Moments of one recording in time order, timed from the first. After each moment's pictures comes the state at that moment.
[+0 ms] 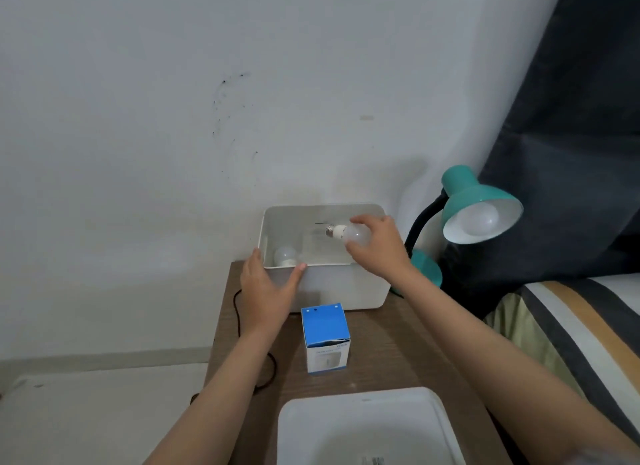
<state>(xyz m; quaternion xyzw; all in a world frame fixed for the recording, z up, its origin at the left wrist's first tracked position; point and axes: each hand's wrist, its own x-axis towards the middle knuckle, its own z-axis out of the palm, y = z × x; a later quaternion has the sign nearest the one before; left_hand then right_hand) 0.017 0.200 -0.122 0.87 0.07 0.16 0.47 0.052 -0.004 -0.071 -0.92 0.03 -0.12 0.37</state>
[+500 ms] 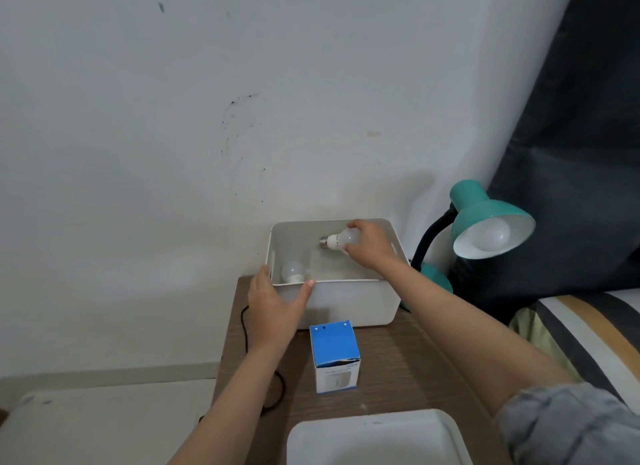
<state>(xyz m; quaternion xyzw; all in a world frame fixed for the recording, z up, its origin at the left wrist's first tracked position) 0.019 0.201 -0.122 0.87 0.07 0.15 0.46 0.119 0.004 -0.084 -0.93 0.03 -0.07 0.35</state>
